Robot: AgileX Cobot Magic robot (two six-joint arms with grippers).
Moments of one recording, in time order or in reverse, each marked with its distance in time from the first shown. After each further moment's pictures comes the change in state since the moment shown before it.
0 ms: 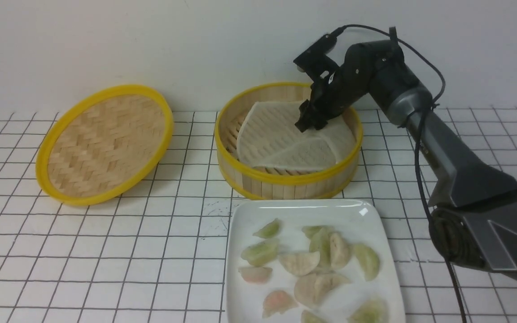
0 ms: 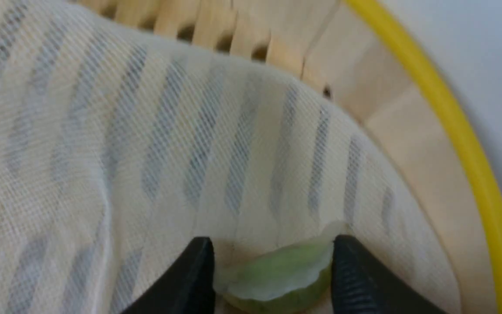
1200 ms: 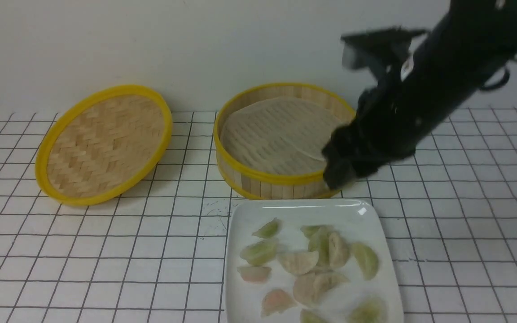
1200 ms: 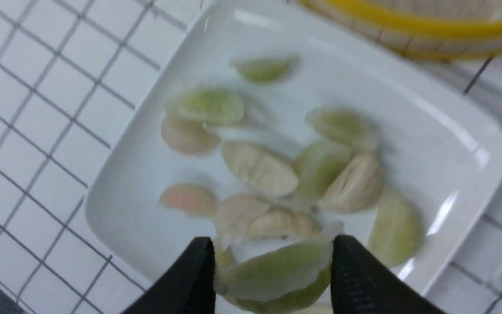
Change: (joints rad) right arm 0.175 -1.184 1.580 0.153 -0.107 0.353; left arm 0.000 0.209 0.000 -0.035 -0.001 0.039
